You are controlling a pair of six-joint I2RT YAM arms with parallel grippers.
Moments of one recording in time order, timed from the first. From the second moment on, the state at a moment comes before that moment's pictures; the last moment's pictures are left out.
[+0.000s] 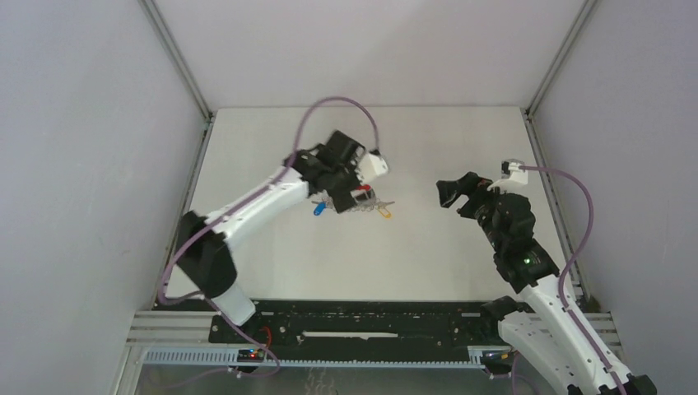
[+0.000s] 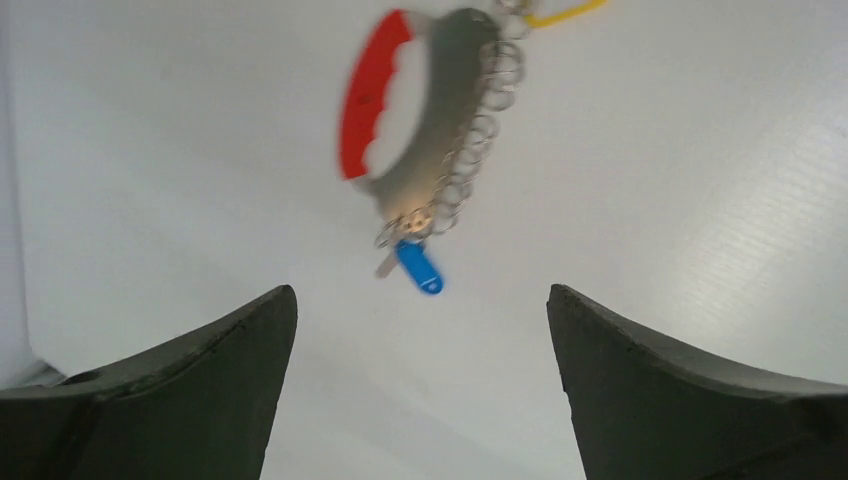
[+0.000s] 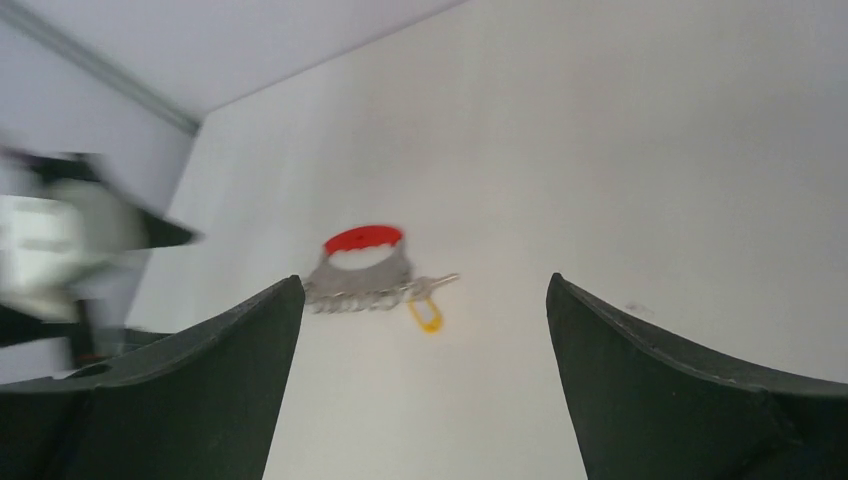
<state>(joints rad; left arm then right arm) -0.76 1.70 1.44 -0.74 -0.08 0.56 0.36 0.65 0.61 -0.12 0.09 0.57</state>
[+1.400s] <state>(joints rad) 0.05 1.26 0.05 1.08 0.05 0.08 0.10 1.39 0.14 1.09 0.29 0.12</state>
